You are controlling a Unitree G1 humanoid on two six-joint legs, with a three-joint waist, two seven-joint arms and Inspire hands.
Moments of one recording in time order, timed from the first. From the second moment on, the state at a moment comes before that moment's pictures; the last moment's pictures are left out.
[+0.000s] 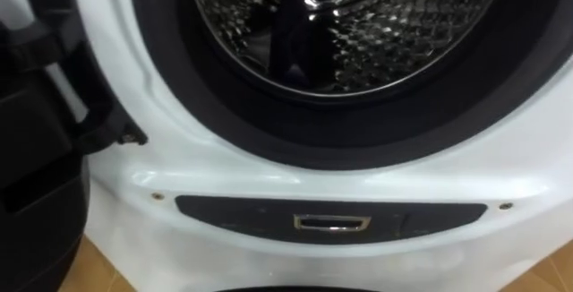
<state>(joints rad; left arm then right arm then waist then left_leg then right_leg) 0.19 0.19 -0.04 1.04 -0.03 0.08 0.22 0.14 -0.23 0.03 1.17 0.34 0.10 0.03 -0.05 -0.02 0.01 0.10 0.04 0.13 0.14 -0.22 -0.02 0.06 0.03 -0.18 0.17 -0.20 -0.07</state>
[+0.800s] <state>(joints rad) 0.24 0.18 0.06 1.05 0.16 0.10 0.20 0.14 -0.22 0.02 1.17 0.26 0.07 0.07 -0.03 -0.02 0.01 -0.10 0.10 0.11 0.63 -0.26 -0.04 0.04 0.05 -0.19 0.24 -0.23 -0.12</state>
